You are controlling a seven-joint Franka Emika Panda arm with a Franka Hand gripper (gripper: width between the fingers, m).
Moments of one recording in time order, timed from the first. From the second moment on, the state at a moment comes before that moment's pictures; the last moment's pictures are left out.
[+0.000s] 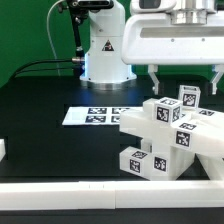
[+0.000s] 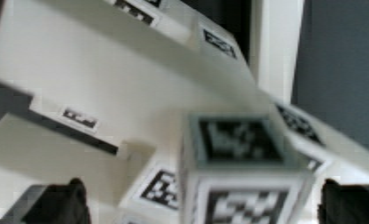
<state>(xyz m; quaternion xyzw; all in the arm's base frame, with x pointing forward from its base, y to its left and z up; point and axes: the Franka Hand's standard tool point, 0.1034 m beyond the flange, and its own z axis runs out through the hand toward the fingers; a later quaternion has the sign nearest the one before) 0.567 0.092 0.125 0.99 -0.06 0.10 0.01</state>
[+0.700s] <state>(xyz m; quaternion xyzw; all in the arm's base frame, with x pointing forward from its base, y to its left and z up) 0.568 0.106 0.114 1.00 -0.09 0.03 0.01</state>
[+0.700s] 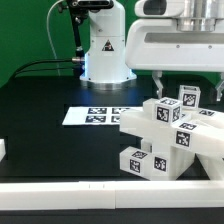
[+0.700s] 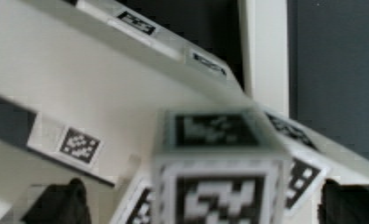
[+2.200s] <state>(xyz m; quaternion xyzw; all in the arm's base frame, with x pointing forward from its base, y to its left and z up) 0.568 0.108 0.113 0.87 -0.49 0.03 -0.01</state>
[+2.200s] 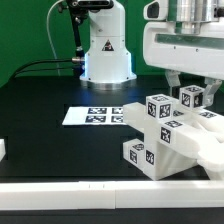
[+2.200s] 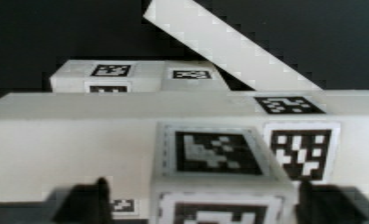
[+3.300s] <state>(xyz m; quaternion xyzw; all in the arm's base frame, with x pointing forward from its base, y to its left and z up) 0.572 0.104 0.121 0.99 0.16 0.01 -0.01</state>
